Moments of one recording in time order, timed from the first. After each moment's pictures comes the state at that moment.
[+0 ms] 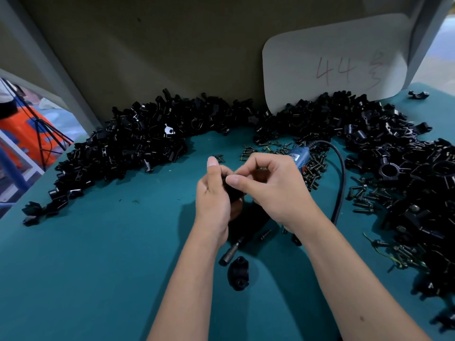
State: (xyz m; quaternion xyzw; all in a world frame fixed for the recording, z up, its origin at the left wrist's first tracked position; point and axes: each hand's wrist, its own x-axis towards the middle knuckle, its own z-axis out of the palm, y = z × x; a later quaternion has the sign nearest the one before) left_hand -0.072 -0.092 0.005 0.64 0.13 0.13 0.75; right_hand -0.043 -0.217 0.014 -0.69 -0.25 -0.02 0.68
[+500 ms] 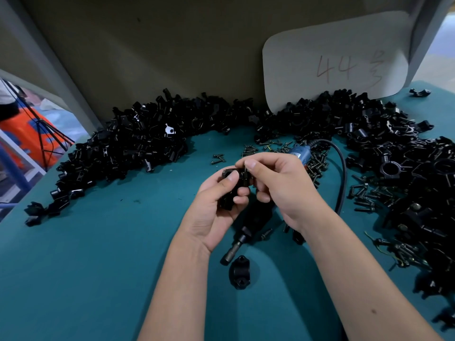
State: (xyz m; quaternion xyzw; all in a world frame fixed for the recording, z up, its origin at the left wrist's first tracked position) left_hand -0.082 -0.072 0.008 0.40 0.00 -0.06 0.91; right_hand -0.044 -0.219 0.023 -0.64 -0.13 0.06 0.75
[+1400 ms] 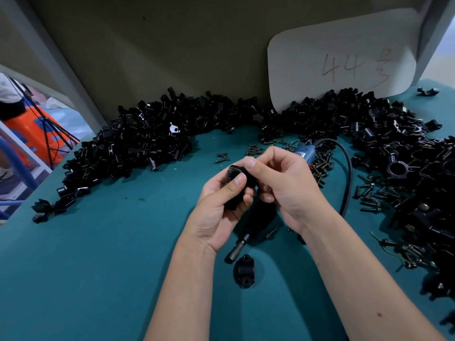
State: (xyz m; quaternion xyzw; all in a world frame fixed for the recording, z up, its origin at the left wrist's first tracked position) left_hand -0.086 -0.072 0.006 0.44 -0.03 -0.05 0.89; right_hand -0.049 -0.218 0.022 -0.58 -0.13 0.08 0.80
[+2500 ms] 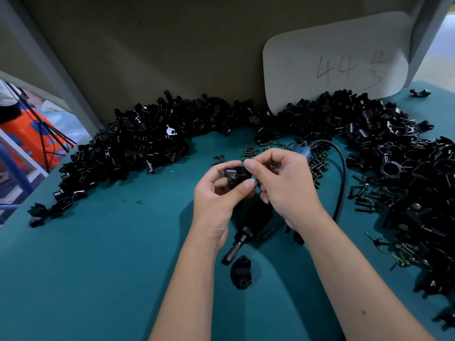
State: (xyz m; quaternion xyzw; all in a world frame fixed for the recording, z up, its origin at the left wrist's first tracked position) left_hand -0.078 -0.081 -0.005 0.59 0.00 0.12 0.80; right_hand -0.039 -0.216 0.013 -0.68 -0.12 -0.06 0.72
